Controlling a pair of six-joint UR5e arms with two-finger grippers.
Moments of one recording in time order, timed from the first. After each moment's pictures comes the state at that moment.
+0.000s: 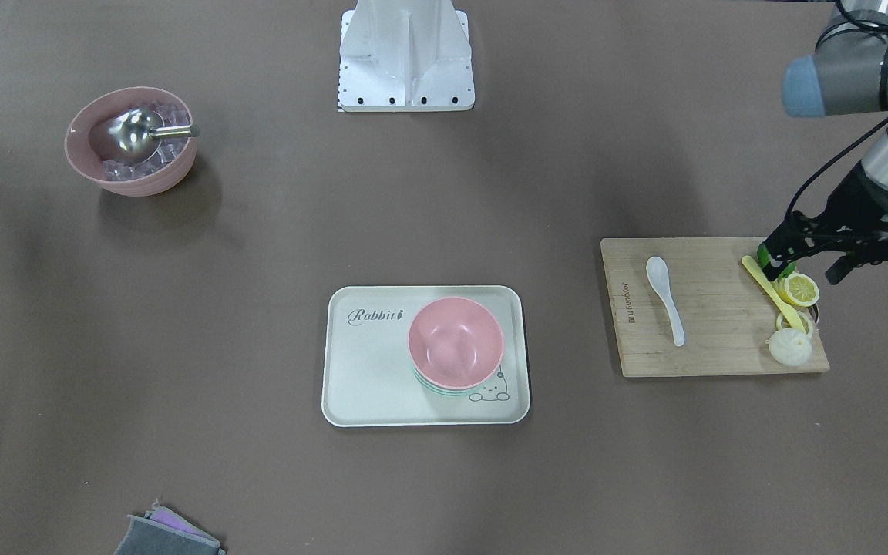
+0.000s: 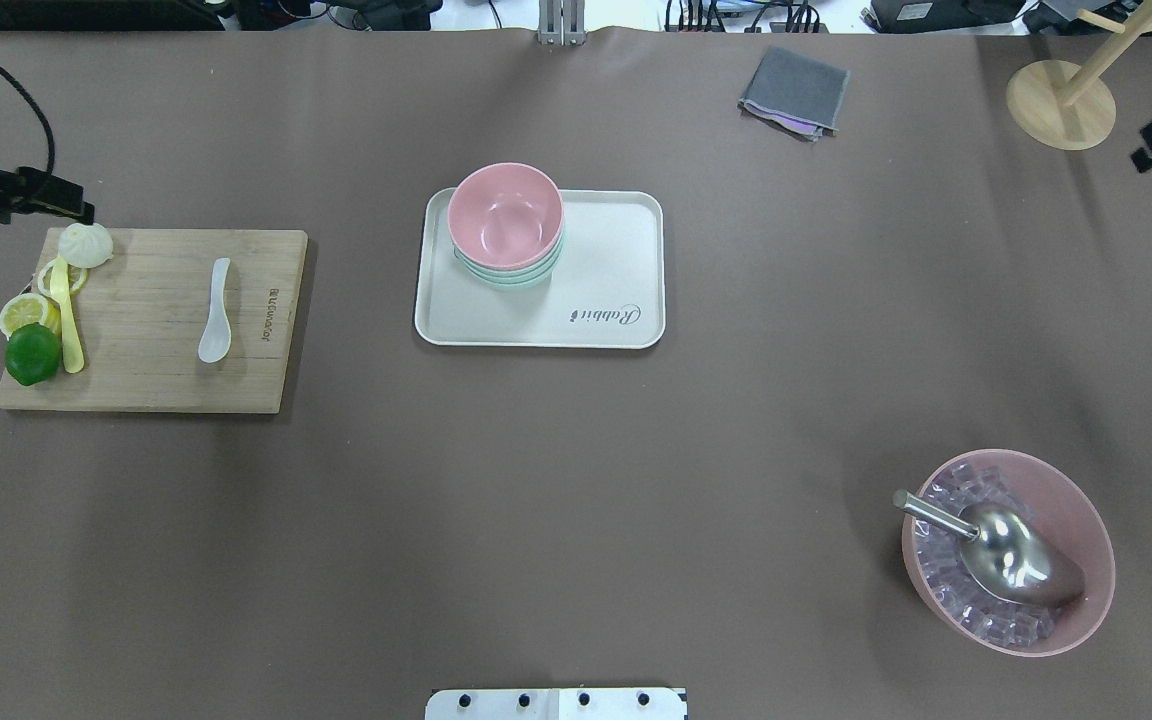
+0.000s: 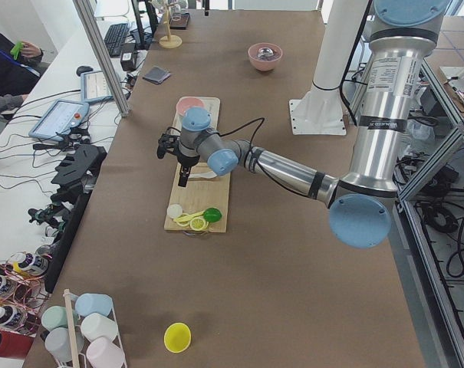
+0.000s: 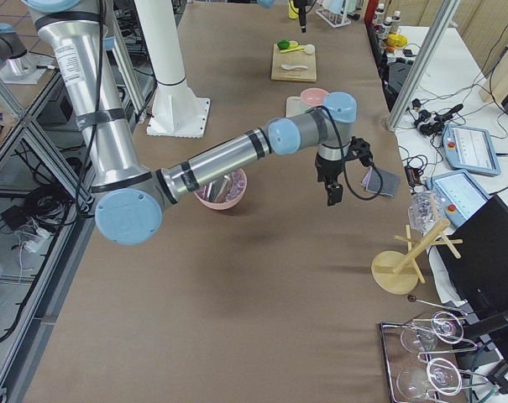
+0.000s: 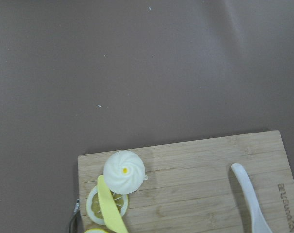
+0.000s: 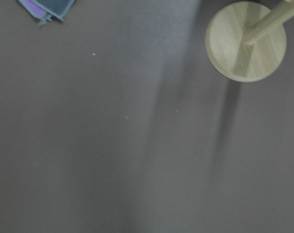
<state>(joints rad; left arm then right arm) -1.07 -1.73 -1.74 -2.02 -2.09 -0.82 1.38 -1.37 1.79 -1.73 2.26 0.06</state>
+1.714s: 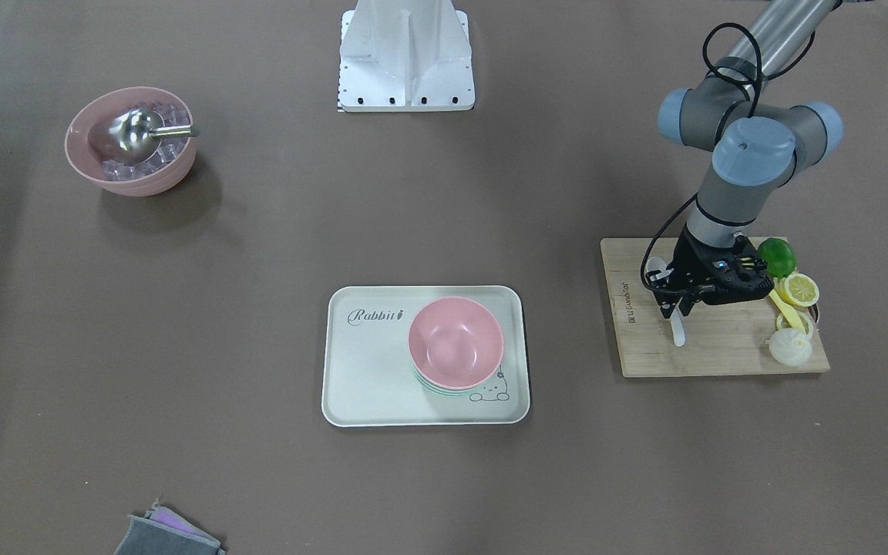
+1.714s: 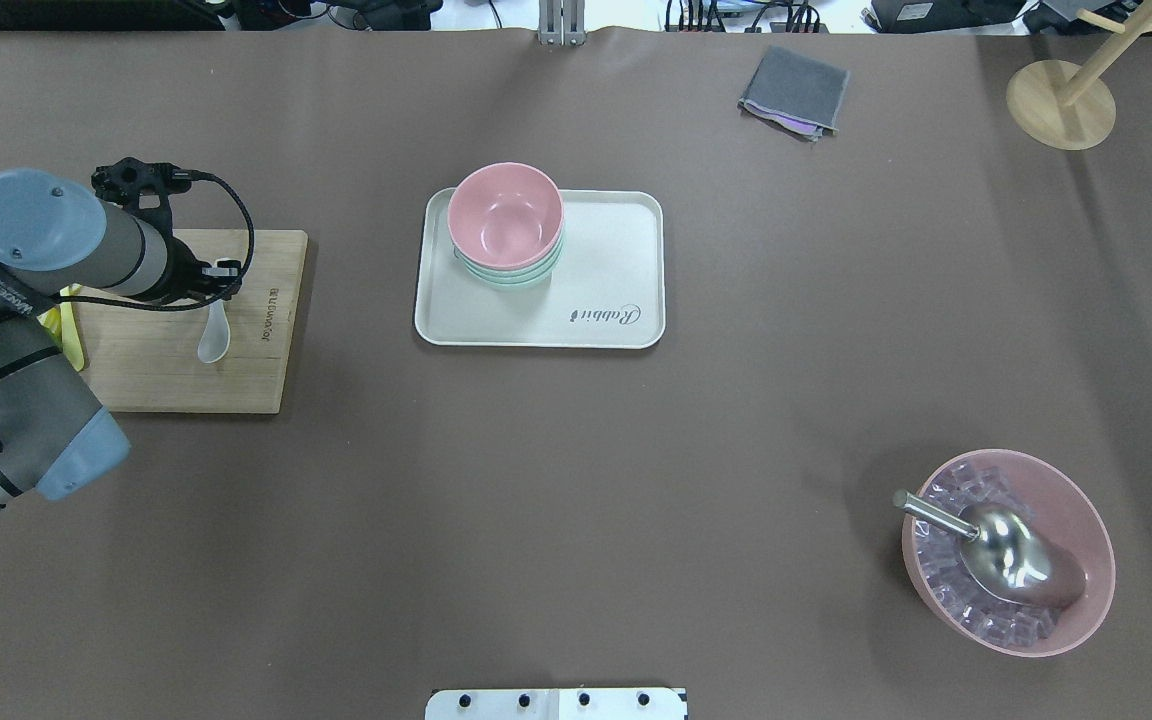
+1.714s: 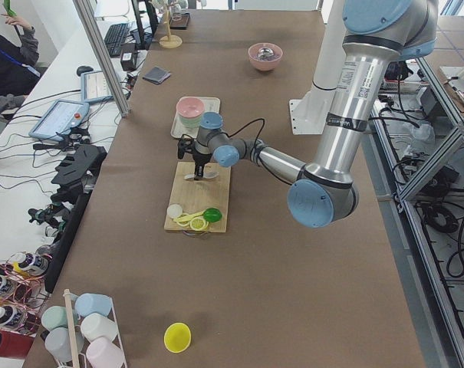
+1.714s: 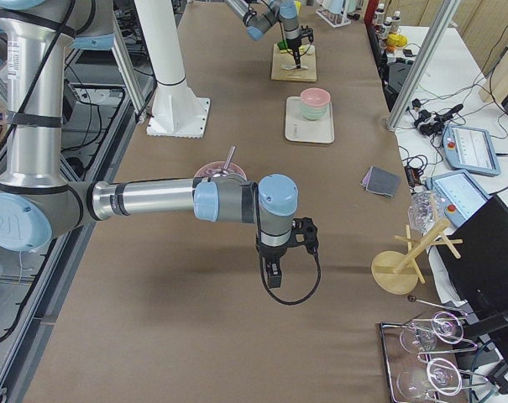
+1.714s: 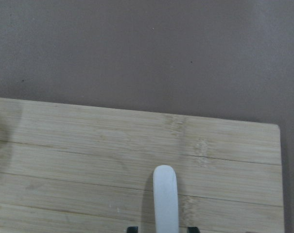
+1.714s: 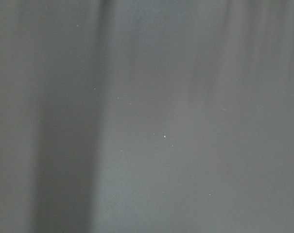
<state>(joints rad) -0.80 -1.84 -1.59 -2.03 -1.83 -1.09 1.59 -1.69 1.81 -1.71 2.27 -0.19</state>
